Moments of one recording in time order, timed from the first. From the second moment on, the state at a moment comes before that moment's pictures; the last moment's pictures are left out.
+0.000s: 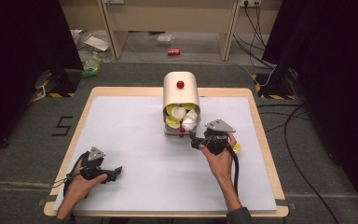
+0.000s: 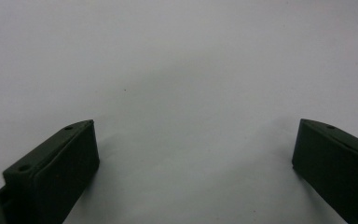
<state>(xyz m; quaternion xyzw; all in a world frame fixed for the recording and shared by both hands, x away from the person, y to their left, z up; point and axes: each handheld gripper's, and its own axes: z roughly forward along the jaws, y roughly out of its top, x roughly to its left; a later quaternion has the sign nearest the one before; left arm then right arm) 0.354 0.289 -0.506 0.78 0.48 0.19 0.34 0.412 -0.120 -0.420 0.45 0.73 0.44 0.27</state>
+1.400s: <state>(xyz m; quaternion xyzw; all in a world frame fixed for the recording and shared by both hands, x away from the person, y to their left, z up) 0.354 0.289 -0.506 0.78 0.48 0.19 0.34 0.429 -0.118 -0.421 0.45 0.72 0.45 0.28</state>
